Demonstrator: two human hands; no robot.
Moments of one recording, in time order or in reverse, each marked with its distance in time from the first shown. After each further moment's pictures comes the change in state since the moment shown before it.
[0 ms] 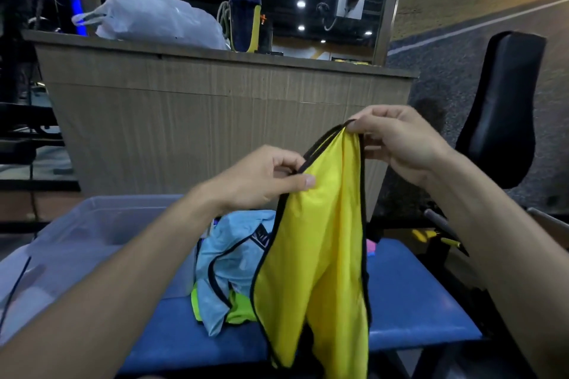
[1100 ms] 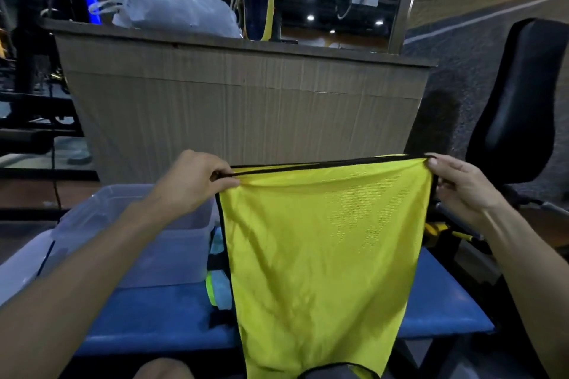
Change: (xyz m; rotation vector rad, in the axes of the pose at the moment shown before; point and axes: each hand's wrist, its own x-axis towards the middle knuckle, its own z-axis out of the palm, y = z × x) left_hand -0.069 -0.077 -0.072 0.901 0.404 -0.018; right_hand -0.006 0.133 -0.093 0.389 0.213 0.098
